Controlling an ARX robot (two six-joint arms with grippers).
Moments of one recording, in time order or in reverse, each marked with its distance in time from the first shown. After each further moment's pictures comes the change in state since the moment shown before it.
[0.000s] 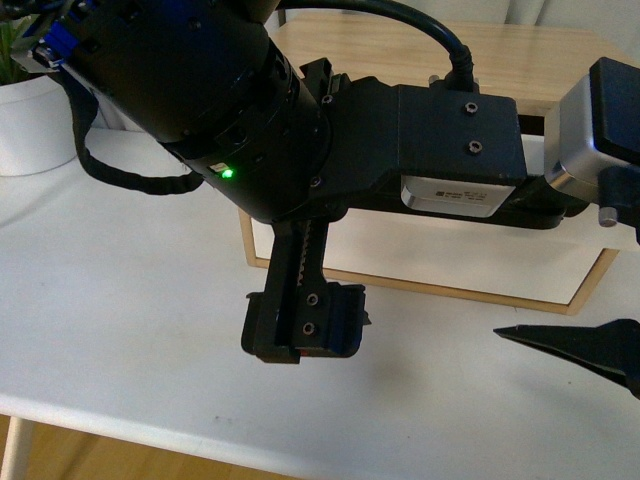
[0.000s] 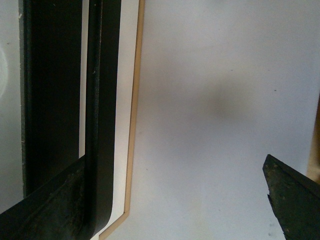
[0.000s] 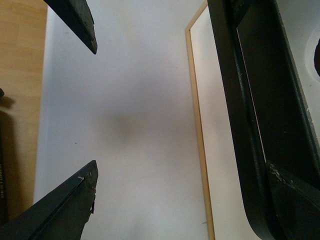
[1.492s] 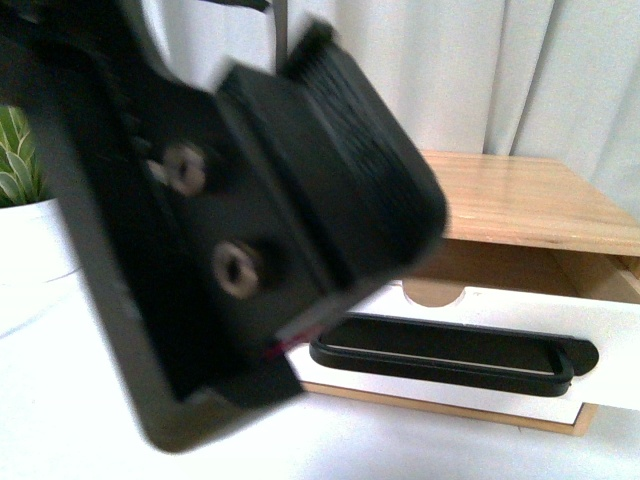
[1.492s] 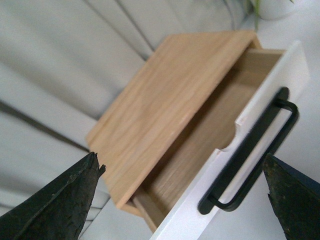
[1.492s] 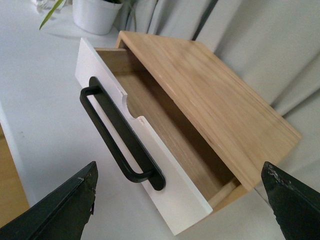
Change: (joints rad) left arm -0.068 -0.727 -0.499 0.589 -0.215 -0.468; right arm -0.282 -0.855 -0.320 0.072 -0.135 0.496
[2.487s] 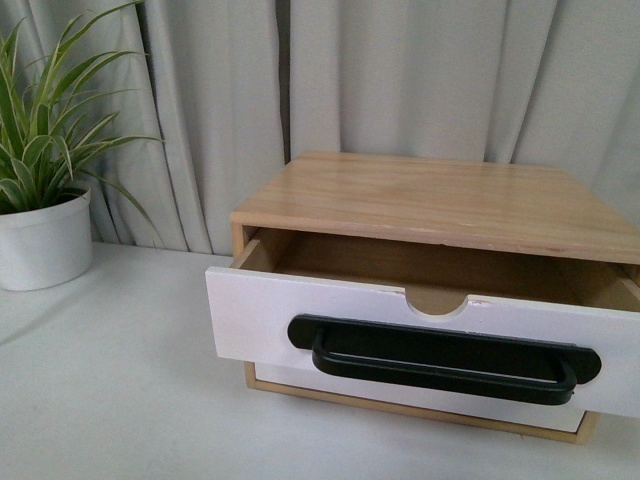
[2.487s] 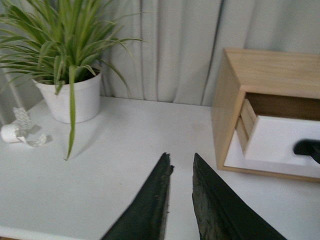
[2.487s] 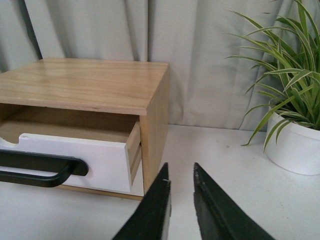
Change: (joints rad) left arm 0.574 -0.857 -0.591 -0.137 -0.043 -0.721; right arm -0.039 -0.582 -0.336 -0.005 0.590 0.625
